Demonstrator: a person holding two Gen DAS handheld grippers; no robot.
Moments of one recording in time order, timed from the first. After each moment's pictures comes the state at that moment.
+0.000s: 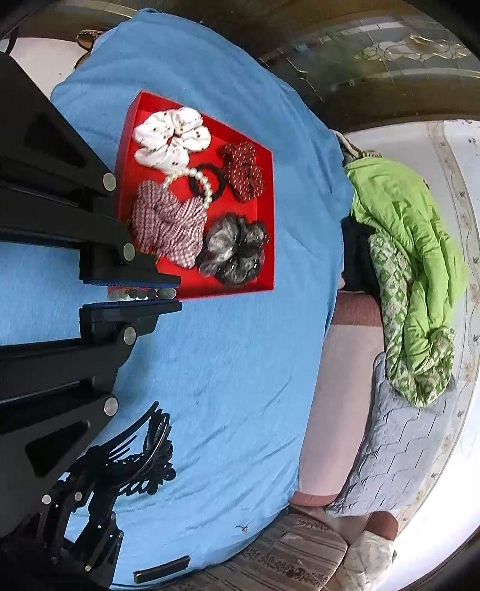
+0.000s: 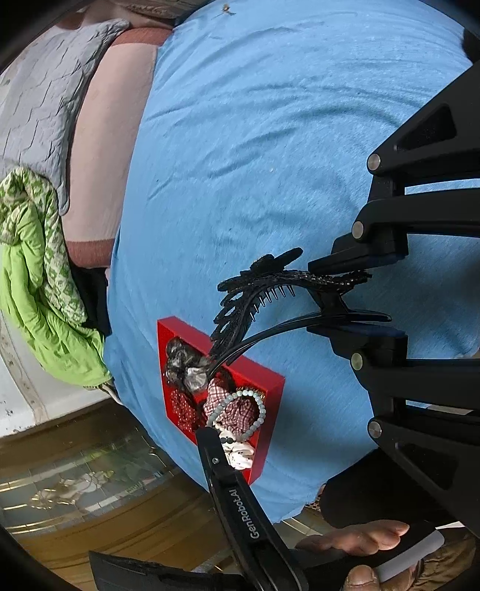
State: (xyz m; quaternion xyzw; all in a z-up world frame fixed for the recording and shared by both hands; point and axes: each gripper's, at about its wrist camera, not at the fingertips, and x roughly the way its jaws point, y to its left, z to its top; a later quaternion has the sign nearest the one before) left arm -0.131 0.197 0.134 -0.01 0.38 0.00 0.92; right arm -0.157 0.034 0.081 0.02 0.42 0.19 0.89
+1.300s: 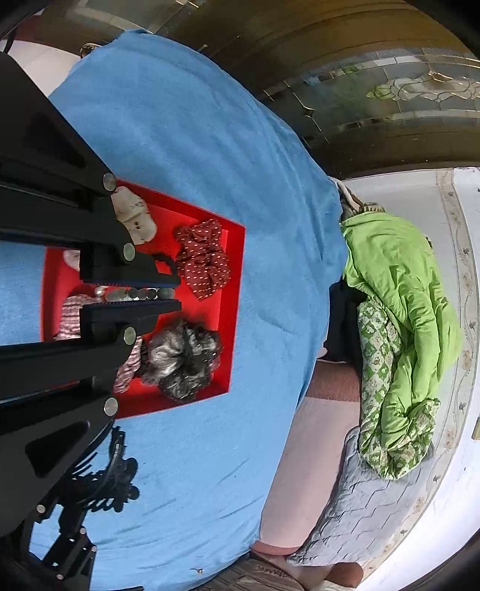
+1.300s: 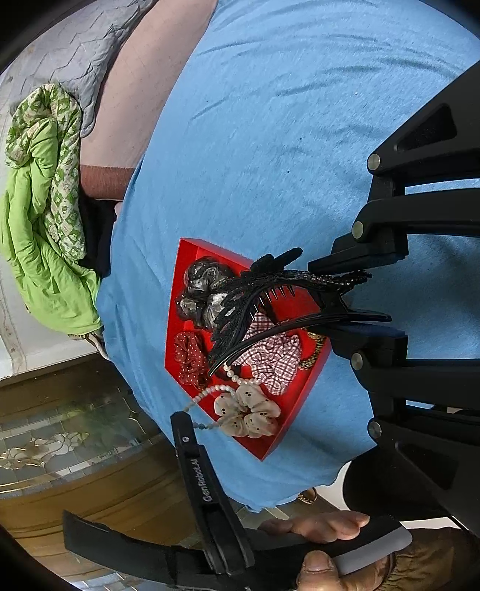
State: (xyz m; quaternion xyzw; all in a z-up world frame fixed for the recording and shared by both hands) left arm -0.072 0.308 0.146 -0.03 0.37 0.07 0.92; right arm -0.103 0.127 0.092 -0.02 0.42 0.25 0.87
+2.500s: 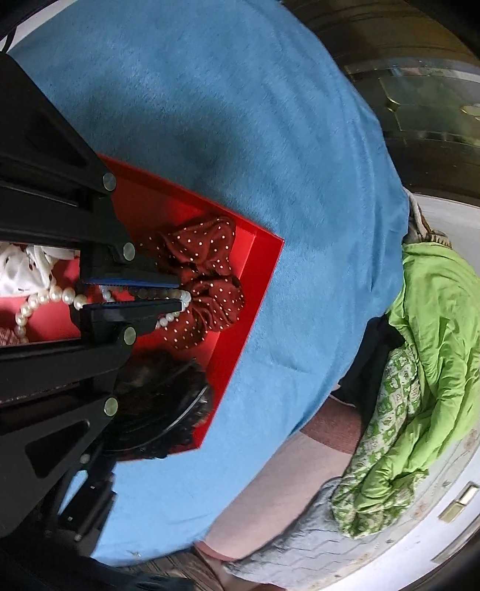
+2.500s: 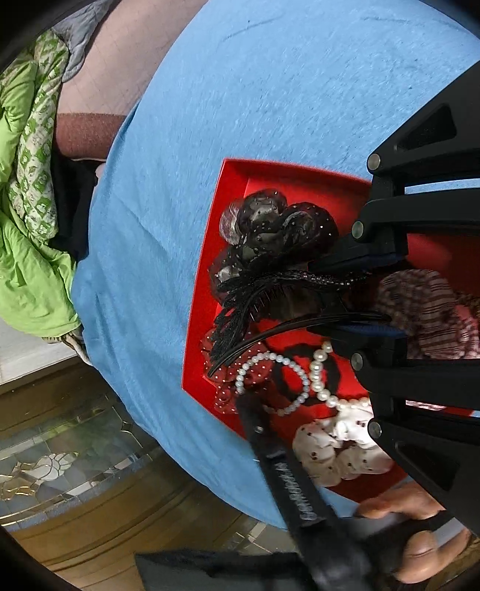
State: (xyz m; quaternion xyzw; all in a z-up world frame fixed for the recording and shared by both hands) left arm 0.004 0.388 0.067 -0.17 0.42 0.06 0.89; right arm 0.035 0.228 0.052 -0.01 0.46 0.26 0.85
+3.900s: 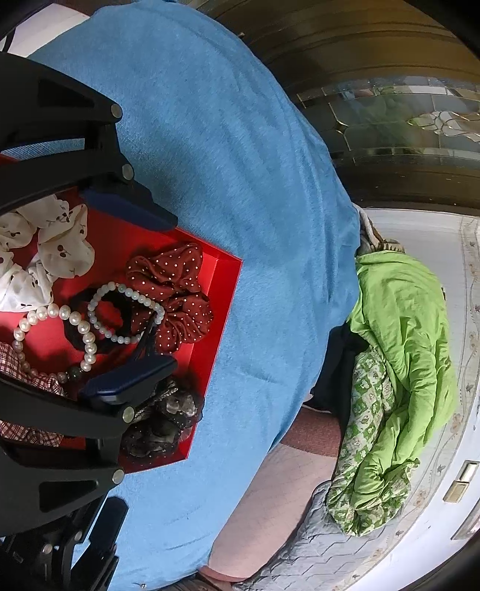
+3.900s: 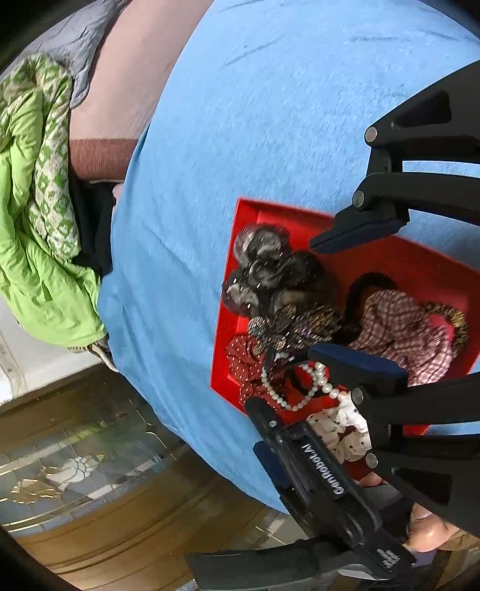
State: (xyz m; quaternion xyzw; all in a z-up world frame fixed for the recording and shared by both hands) left arm -0.017 0.374 0.090 -0.10 0.35 0.11 0.92; right arm 0.009 0.188 0.083 0.02 0.43 0.24 0.87
